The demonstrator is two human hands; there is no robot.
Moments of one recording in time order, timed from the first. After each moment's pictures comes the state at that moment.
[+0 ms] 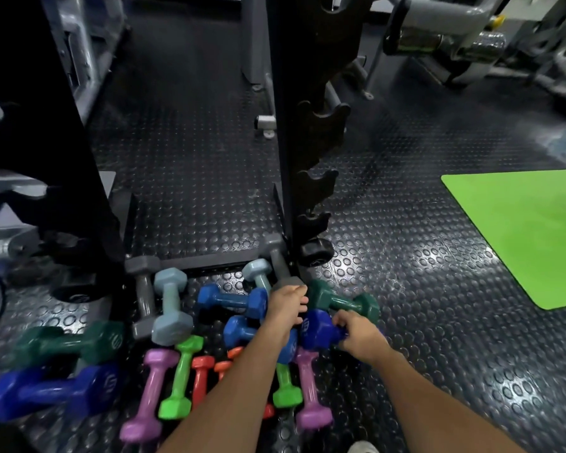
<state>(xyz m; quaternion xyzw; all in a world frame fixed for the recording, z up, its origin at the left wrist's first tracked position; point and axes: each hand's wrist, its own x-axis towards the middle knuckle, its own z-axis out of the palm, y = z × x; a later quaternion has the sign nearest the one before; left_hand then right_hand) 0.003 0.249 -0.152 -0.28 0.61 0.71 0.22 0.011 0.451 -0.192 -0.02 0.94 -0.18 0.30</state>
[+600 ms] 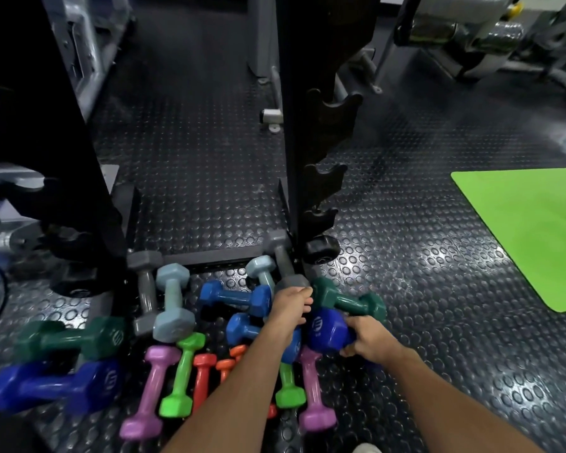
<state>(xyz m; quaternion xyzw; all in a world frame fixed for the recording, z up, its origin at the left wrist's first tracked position) 0.002 0.248 -0.170 -0.28 0.61 0.71 0.22 0.002 0.464 -0.200 -0.07 0.93 -0.19 0.32</state>
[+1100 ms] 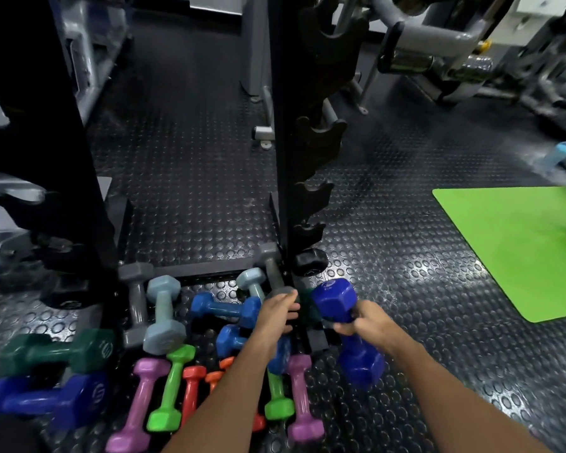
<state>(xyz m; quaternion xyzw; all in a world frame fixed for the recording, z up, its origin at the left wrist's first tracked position) 0.007 0.240 -0.161 -0.26 0.59 0.73 0.21 -0.010 0.456 -0.114 0.04 0.88 -0.38 0.28</state>
